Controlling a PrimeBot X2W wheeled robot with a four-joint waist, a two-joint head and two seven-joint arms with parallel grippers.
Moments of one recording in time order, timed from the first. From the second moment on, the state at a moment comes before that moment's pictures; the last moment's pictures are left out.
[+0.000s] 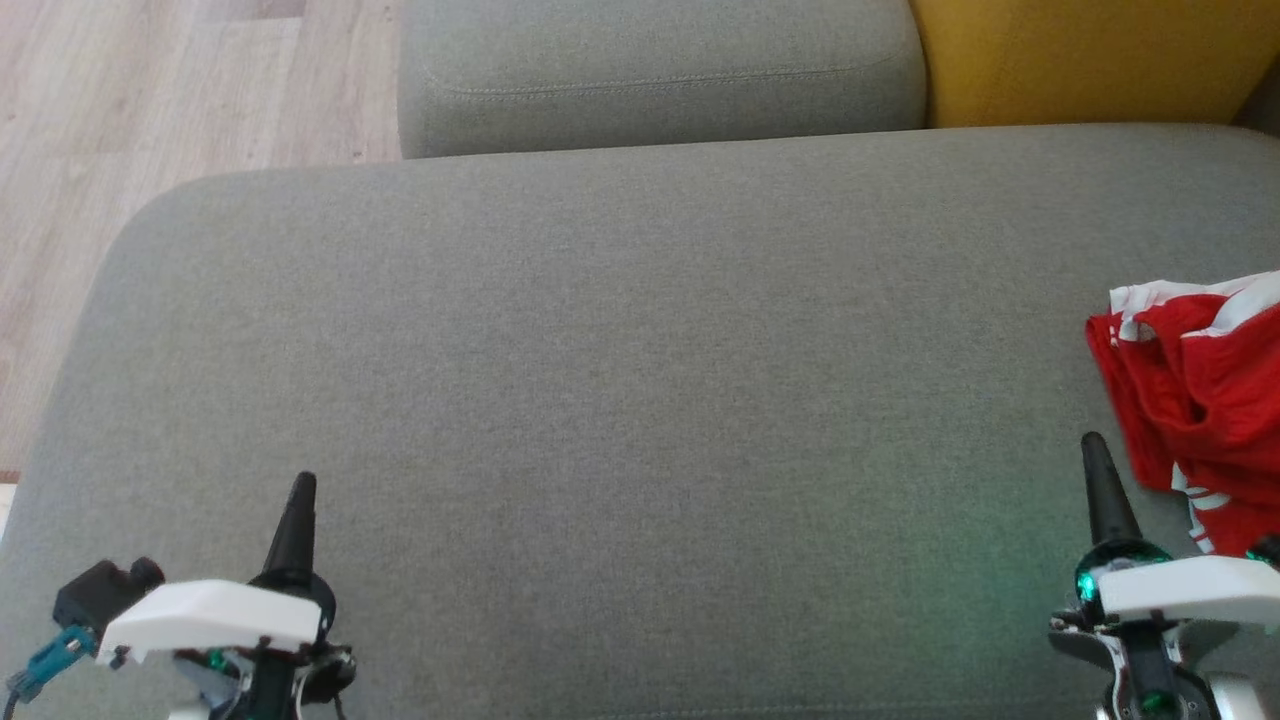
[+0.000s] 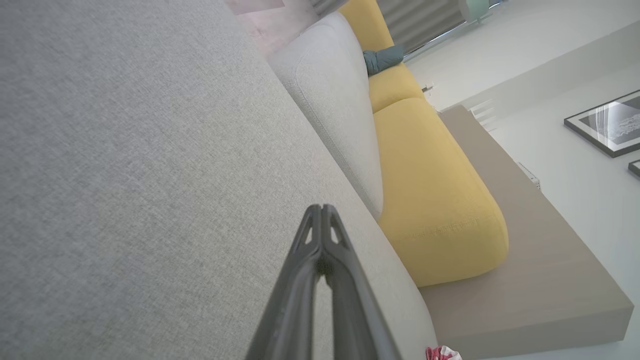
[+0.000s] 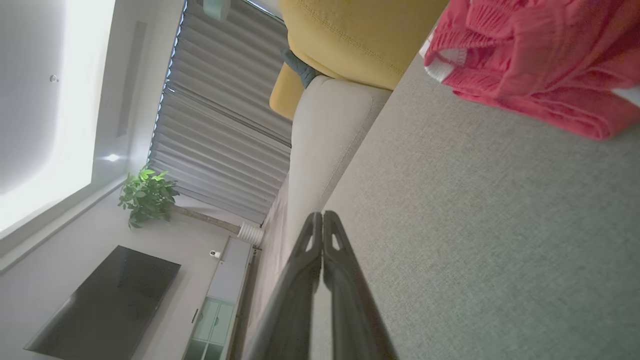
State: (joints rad) left arm 0.01 0.12 -0.08 0.23 -1.14 -0.03 -0.03; right arm 0.03 -0.05 -0.08 0.17 1.11 0.13 0.09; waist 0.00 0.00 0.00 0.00
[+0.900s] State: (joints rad) left arm -0.01 0.09 -0.01 0.25 -1.43 -0.08 0.04; right arm -0.01 -0.05 -0.10 0.23 1.41 0.13 0.09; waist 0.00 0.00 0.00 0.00
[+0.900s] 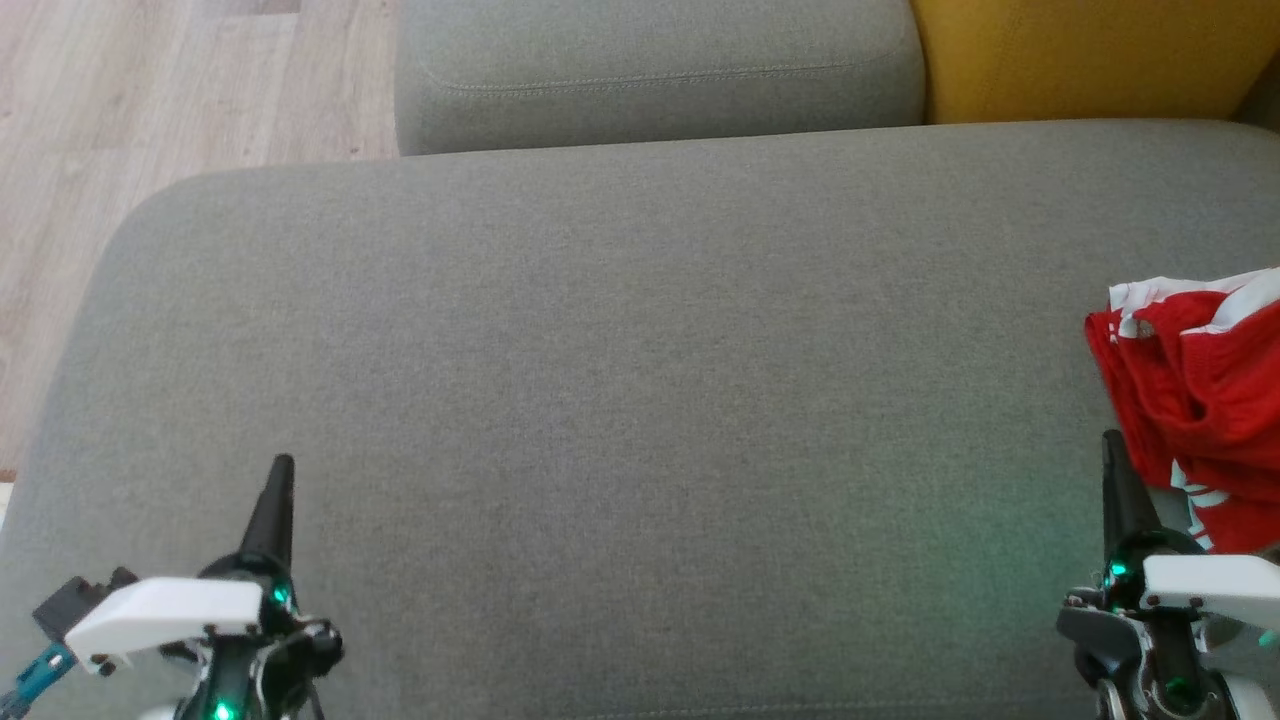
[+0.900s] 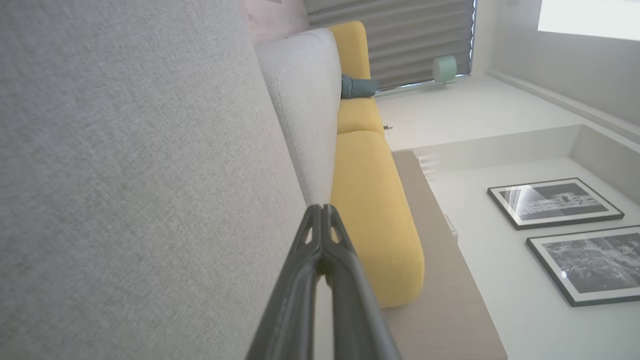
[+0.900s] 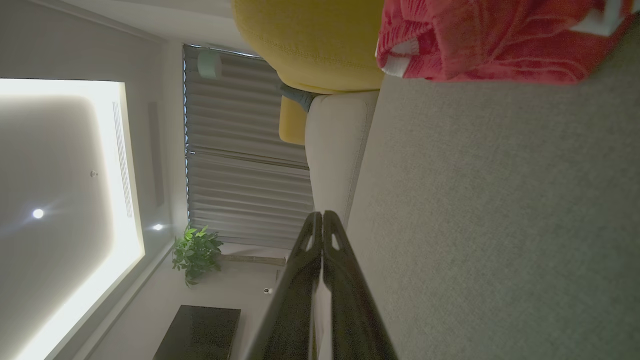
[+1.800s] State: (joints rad) left arm -0.05 0.06 0.05 0.27 -1.63 -0.12 0.09; right arm -0.05 -0.05 -0.11 0.28 1.62 0.13 0.09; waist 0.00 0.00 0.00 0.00
